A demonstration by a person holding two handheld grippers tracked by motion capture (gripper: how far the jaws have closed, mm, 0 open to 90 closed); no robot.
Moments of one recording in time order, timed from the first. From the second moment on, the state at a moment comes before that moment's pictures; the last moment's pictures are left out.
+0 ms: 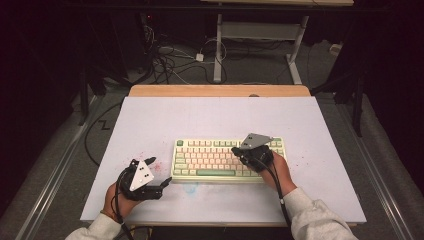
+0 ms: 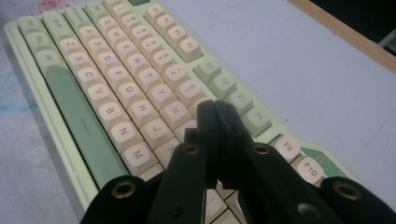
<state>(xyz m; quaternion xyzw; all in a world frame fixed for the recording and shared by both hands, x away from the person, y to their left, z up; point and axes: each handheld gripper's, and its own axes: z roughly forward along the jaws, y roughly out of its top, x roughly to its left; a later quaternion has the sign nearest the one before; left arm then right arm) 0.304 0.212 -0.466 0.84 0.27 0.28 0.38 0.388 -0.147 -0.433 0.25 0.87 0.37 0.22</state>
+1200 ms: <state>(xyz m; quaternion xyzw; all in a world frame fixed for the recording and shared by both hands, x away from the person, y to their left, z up) 0.307 0.205 -0.467 0.85 0.27 0.27 0.38 0.345 -0.189 -0.417 0.23 0.81 0.46 0.28</state>
